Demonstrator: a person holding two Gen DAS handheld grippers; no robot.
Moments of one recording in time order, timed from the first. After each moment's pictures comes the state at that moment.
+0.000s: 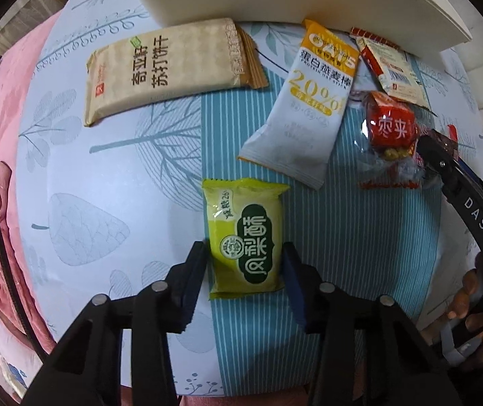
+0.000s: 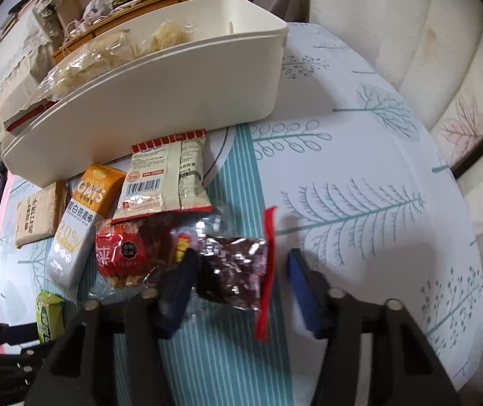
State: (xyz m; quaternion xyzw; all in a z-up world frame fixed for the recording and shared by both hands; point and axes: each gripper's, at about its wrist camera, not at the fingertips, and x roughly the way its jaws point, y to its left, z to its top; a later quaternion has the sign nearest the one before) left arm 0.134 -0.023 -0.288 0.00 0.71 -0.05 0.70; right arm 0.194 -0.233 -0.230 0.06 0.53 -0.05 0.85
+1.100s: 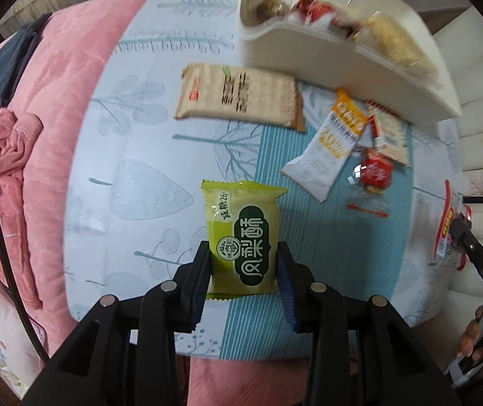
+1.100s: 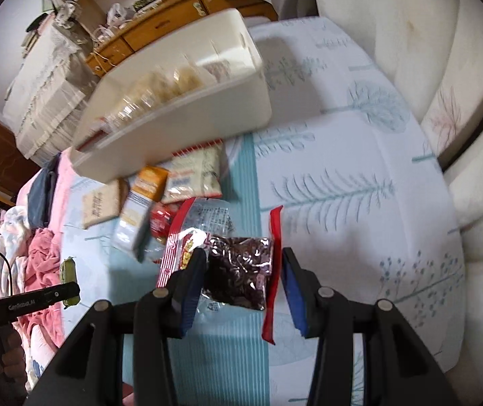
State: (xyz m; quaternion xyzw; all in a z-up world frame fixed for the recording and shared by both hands) left arm 0.117 0.045 -0.220 -0.10 0.68 0.00 0.73; right arm 0.164 -0.281 -0.163 0.13 0.55 0.04 0.82
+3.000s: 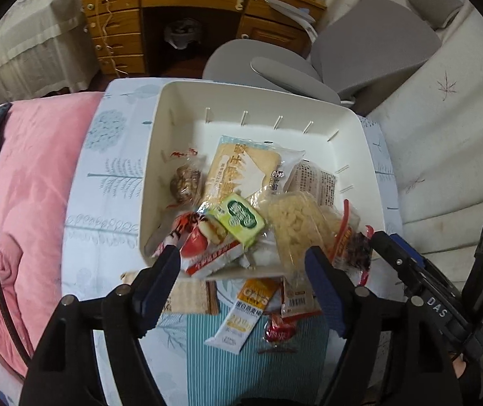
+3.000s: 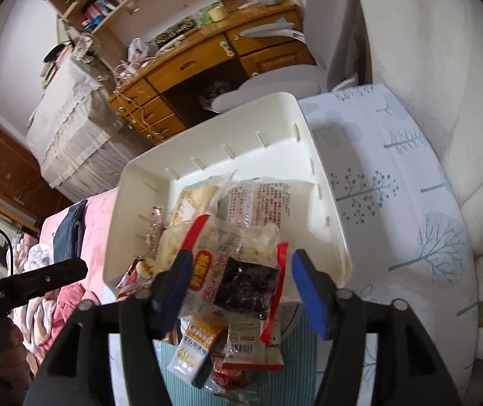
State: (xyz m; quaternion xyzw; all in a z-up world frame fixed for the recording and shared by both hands) left arm 0.274 -0.006 -0.114 -0.09 0.59 -0.06 0.80; right arm 0.321 -0.269 -0.114 0.17 0.49 0.09 0.85
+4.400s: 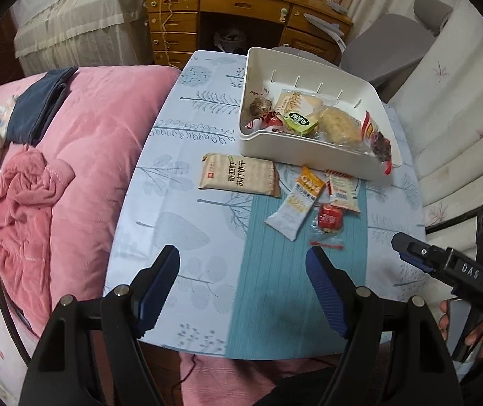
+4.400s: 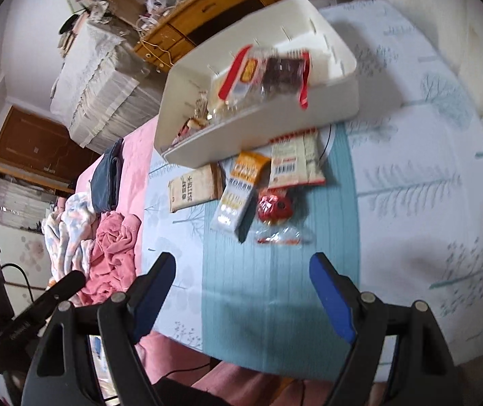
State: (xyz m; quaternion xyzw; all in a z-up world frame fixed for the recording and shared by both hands) left arm 0.068 0.055 -0.101 -0.10 0.56 0.00 0.82; right arm 0.176 -0.248 -0.129 0.22 0.59 0.16 0.76
